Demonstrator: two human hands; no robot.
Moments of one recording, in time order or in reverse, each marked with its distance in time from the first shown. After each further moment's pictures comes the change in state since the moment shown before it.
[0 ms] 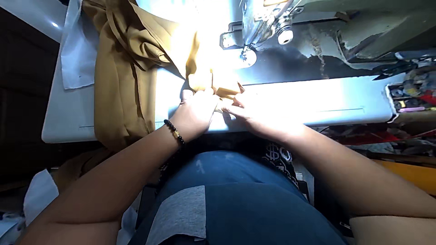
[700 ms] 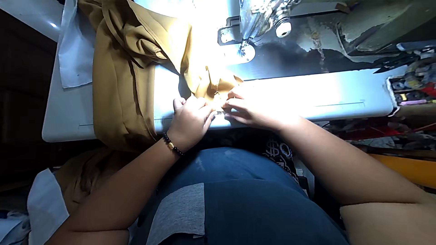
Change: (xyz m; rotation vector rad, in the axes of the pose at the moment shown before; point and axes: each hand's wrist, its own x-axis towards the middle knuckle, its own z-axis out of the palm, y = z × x) left_hand -0.028 0.014 0.015 -0.162 0.248 -0.102; right_hand 0.004 0.020 0.015 0.182 0.056 -0.112
